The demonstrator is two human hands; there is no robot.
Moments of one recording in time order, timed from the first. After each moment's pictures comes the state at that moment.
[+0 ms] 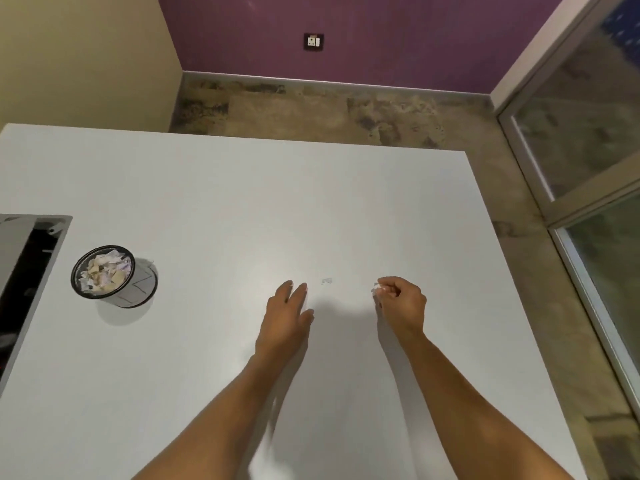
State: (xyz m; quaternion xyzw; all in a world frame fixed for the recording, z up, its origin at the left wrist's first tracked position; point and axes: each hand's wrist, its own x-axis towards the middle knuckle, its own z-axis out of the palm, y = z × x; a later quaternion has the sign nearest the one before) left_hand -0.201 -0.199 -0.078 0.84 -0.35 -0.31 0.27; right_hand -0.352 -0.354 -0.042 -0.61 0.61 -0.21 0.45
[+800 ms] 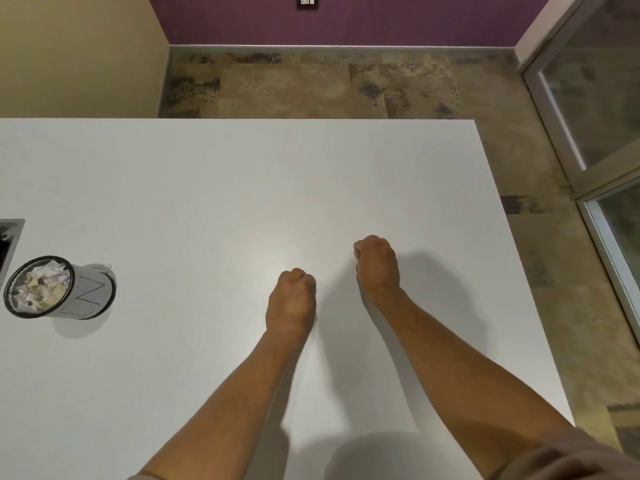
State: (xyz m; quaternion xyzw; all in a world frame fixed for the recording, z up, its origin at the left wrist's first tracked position) left_hand -0.227 -0.293 -0.074 0.88 -0.41 -0.20 0.11; right_hand -0.313 -0.439 -0.075 -0.88 0.44 0.00 0.19
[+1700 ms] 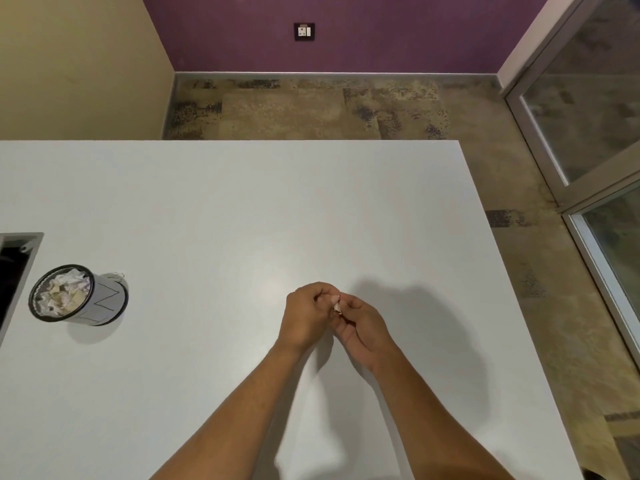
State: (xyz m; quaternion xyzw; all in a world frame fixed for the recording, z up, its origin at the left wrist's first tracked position) left_hand -0.246 -0.285 -0.039 0.75 -0.25 -0.40 0.46; right_hand -0.353 -0.350 -0.070 -0.21 0.43 -0.18 0.86
